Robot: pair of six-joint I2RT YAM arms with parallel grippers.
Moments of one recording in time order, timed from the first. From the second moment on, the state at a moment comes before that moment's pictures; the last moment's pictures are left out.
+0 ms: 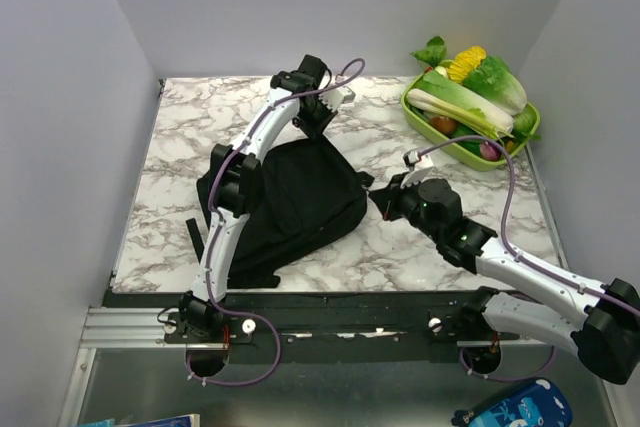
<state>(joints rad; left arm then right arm) -0.43 2.46 2.44 -1.11 0.26 0.45 0.75 0.99 0.54 0.15 0.12 0.41</state>
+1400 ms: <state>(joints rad) -0.43 2.38 2.38 -1.13 0.76 0.63 0.51 1.38 0.79 0.27 -0.18 0.42</state>
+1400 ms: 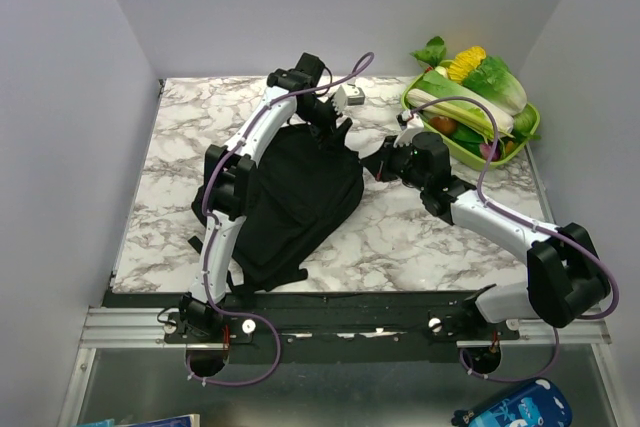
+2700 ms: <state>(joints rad) -0.47 2.39 2.32 -0.97 0.52 0.43 0.69 1.22 0.67 0.22 -0.12 0.43</state>
